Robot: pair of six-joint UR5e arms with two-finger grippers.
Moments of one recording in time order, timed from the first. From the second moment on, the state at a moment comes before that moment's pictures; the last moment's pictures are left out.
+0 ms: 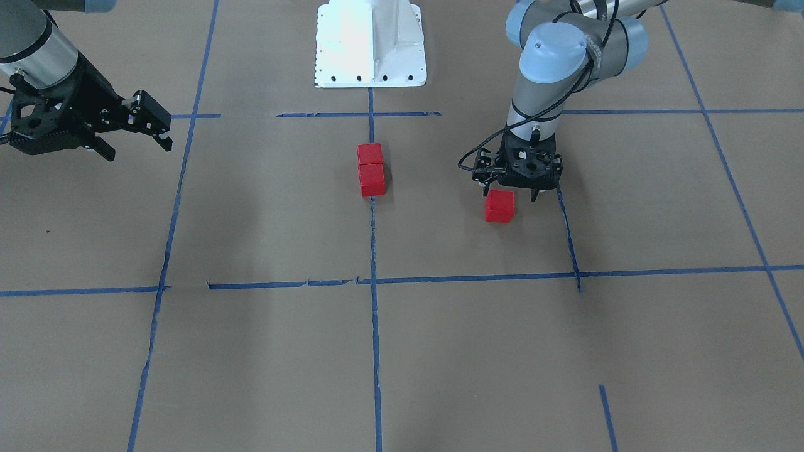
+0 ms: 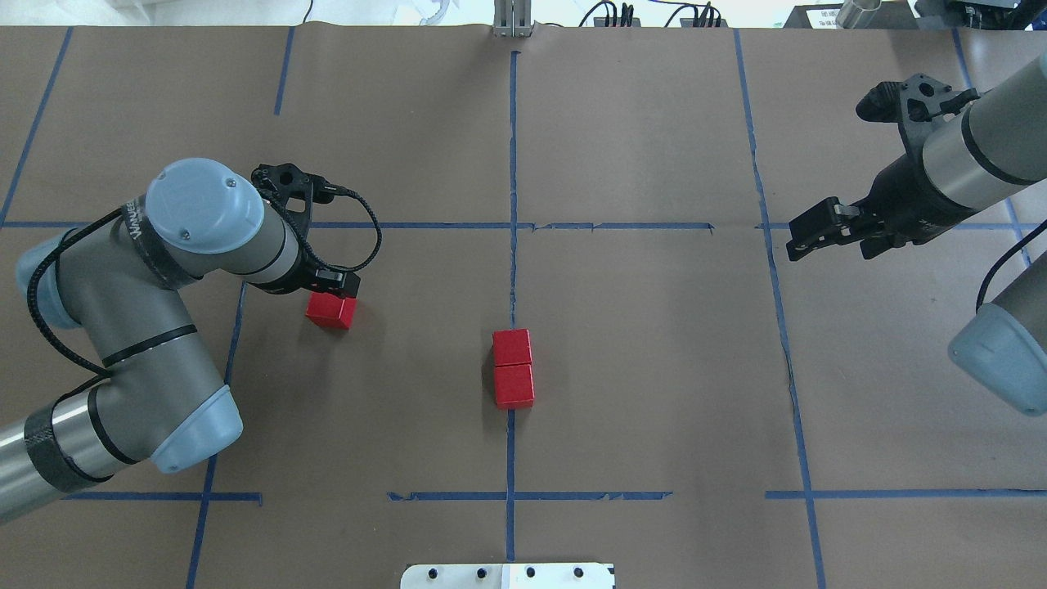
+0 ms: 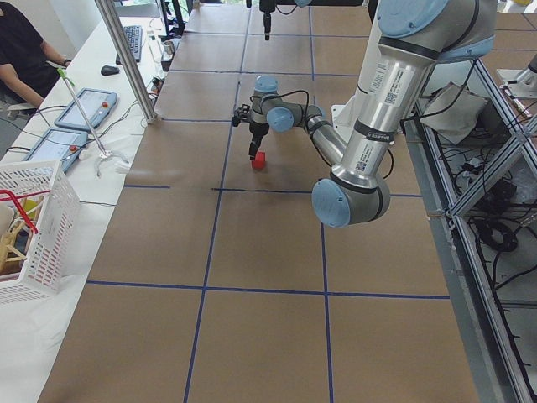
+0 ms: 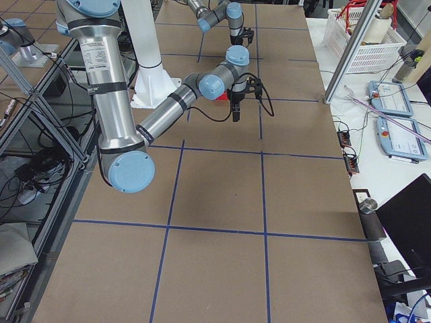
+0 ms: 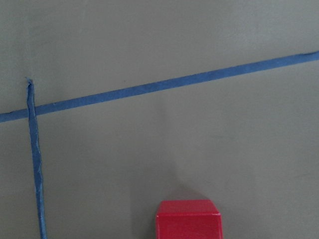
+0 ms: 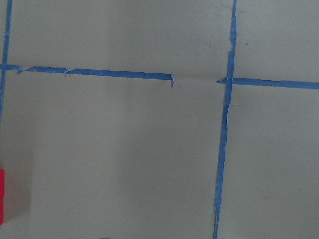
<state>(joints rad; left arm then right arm) -0.63 -1.98 -1.80 -1.64 -1.83 -0.92 0.94 -1.38 2.10 -1.62 2.24 0.81</state>
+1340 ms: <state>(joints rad) -0.59 -2.01 -1.71 -1.70 -1.83 -0.99 0.94 -1.38 2.11 -1.62 2.24 0.81</state>
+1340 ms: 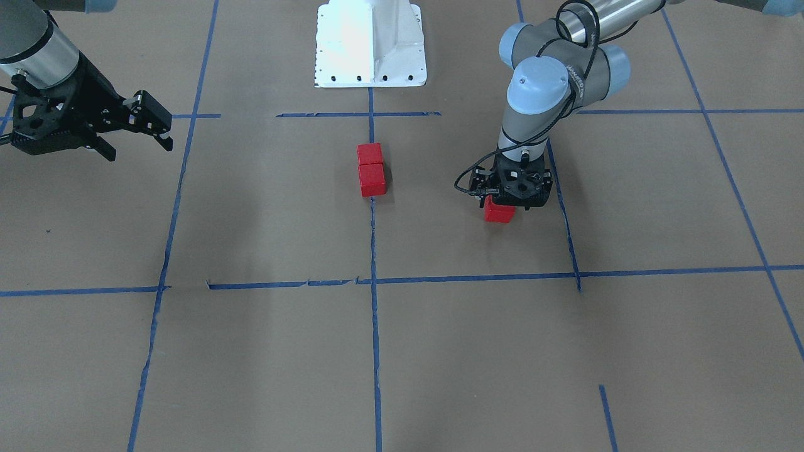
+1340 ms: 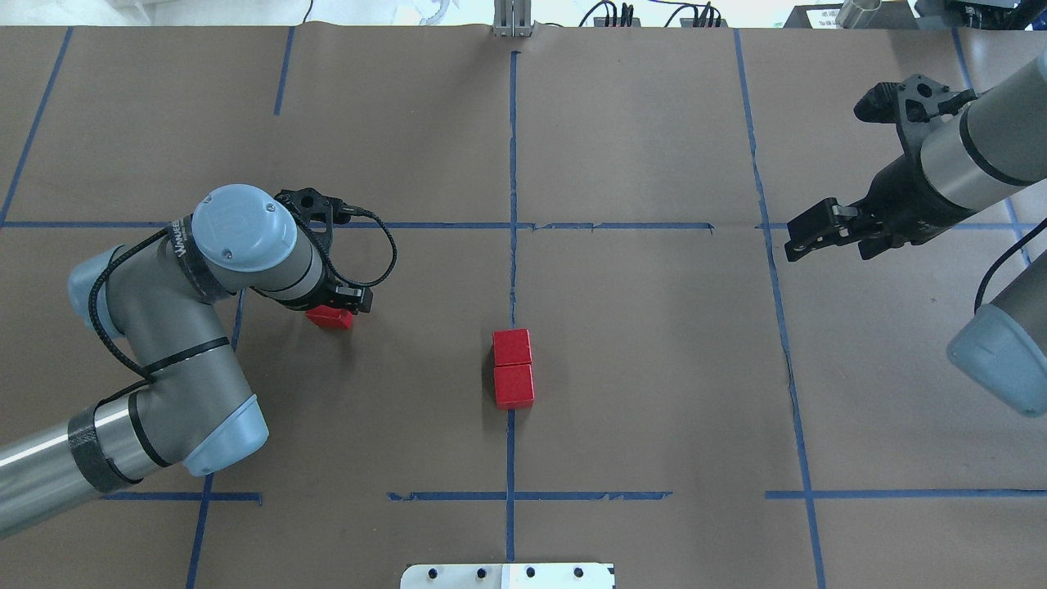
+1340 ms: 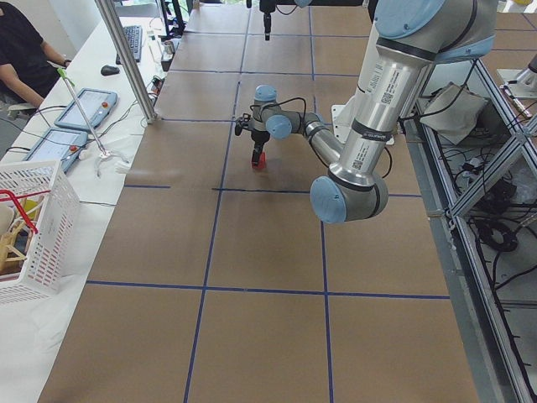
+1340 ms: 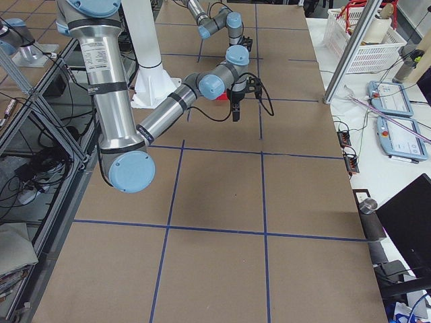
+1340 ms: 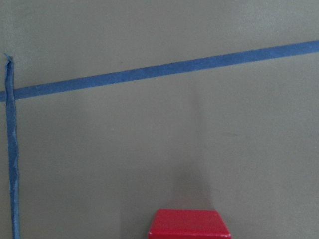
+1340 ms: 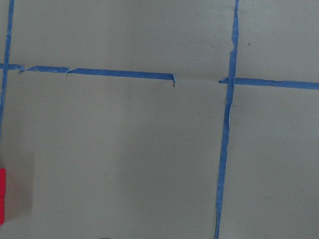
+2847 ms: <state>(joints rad) -0.47 -2.18 -1.76 -1.60 -1.78 -1.86 0.94 -1.38 2.13 -1.62 2.24 0.81</state>
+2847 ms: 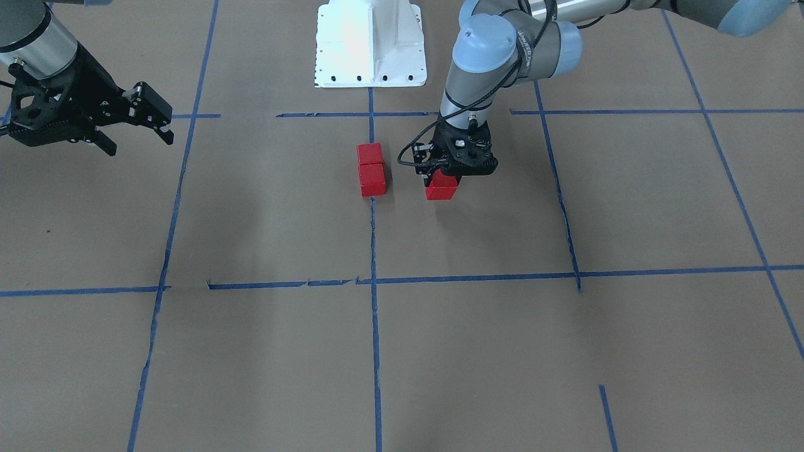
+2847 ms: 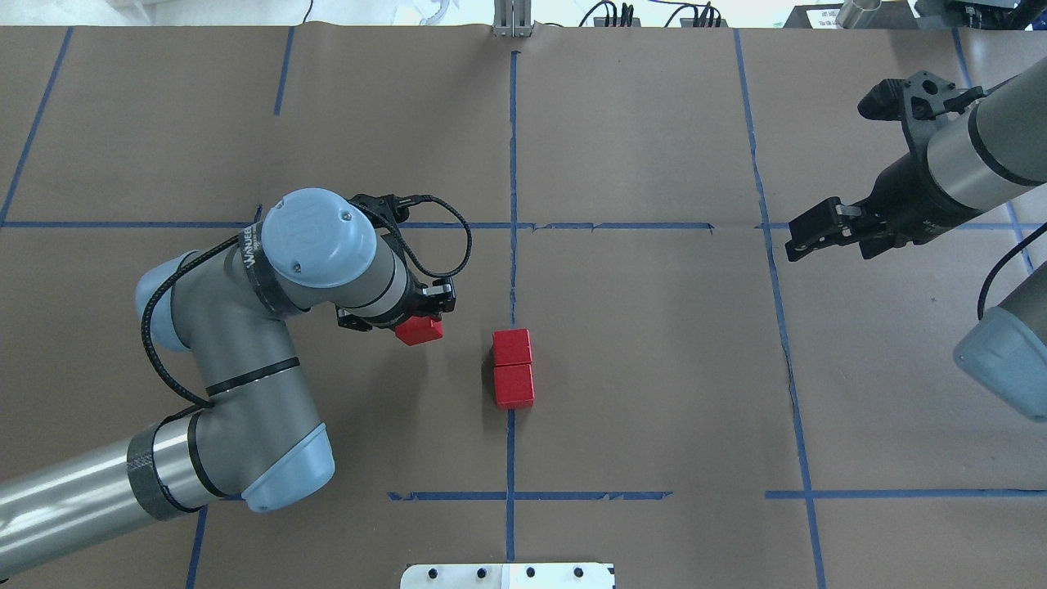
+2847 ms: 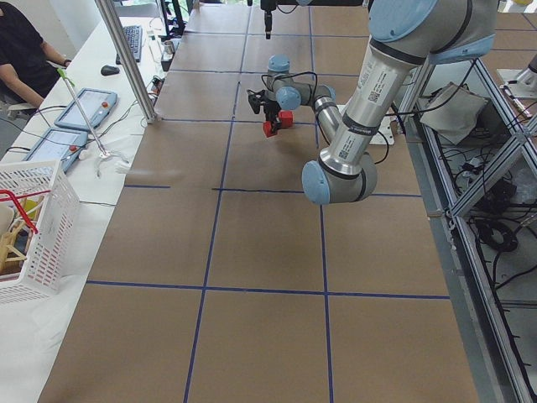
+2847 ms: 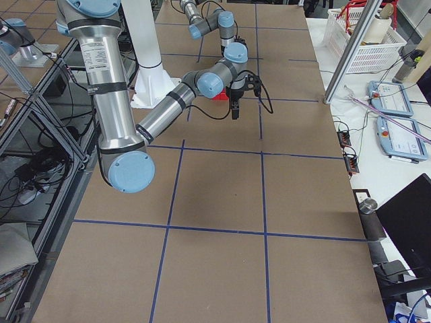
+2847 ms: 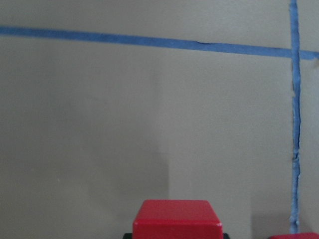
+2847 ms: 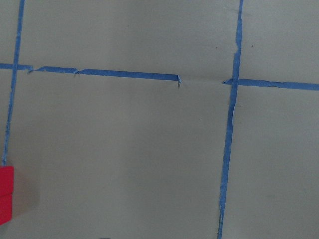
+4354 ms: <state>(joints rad) -0.40 -2.32 -1.70 -1.40 -1.72 -2.81 0.94 -1.38 2.13 -1.62 2.23 0.81</state>
